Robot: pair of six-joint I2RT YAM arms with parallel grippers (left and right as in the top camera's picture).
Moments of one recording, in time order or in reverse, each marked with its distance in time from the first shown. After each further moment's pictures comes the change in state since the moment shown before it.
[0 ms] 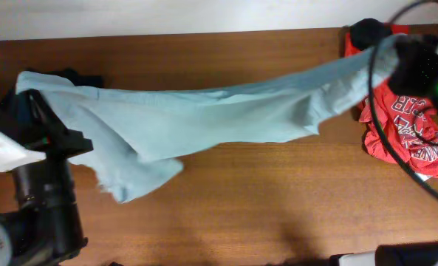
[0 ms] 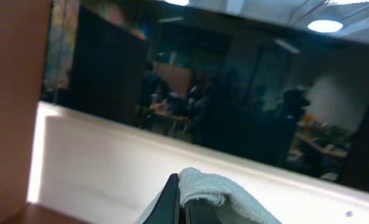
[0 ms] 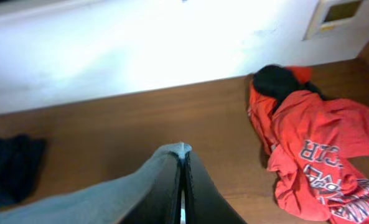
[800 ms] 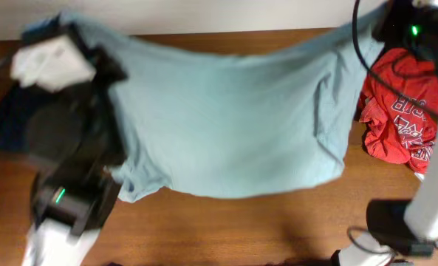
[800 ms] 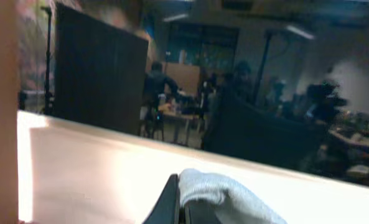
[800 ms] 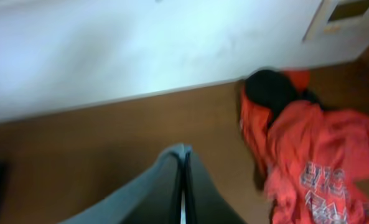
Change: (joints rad) left arm 0.064 0.346 0.051 0.294 0.018 0.090; right arm -0.060 0.275 0.014 0.179 0.005 -0.028
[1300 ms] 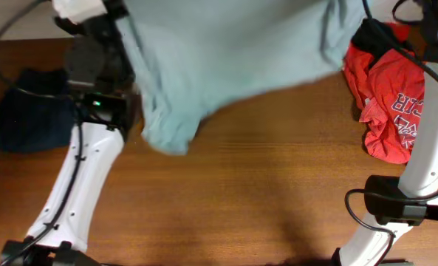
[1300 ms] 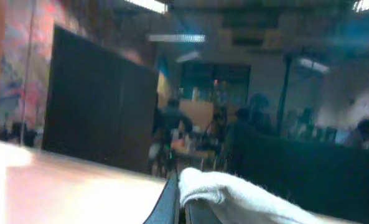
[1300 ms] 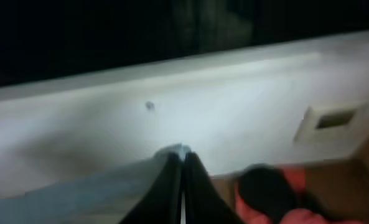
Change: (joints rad) left arm 0.232 0.419 0.041 0.573 0.188 0.073; right arm -0.062 0.142 -0.007 0.497 -0.030 -0.057
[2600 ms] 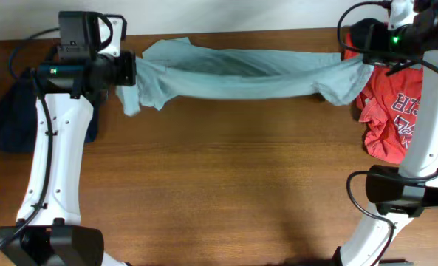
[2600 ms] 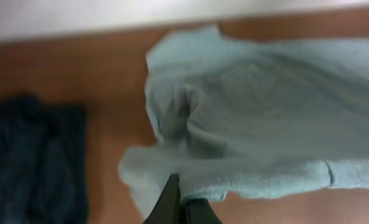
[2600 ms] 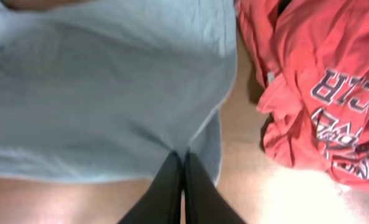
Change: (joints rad) left arm 0.151 0.153 0.344 -1.596 0.586 -0.058; right arm -0.057 0.076 -0.014 -0.798 -0.085 -0.041
